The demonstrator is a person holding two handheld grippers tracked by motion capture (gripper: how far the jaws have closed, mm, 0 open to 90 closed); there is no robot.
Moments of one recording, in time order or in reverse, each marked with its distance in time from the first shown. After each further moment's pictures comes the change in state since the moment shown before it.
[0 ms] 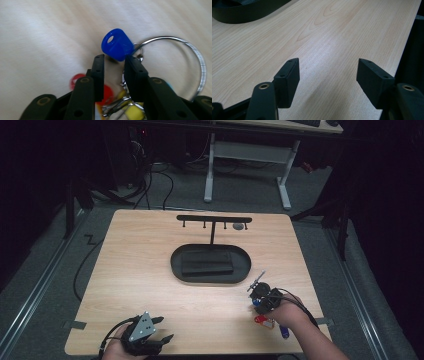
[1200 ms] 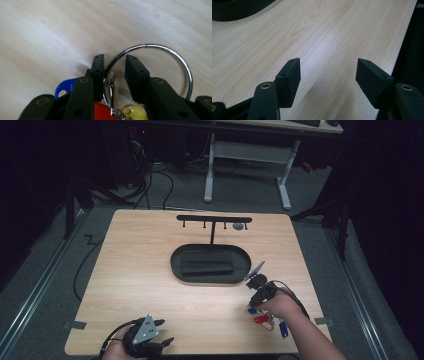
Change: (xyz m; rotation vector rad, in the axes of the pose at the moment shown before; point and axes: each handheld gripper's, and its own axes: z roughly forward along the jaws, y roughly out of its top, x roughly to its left) left arm -0.005 -0.002 0.003 0.042 -0.006 0.046; right arm -0.016 0.024 0.008 0.025 0.074 0.196
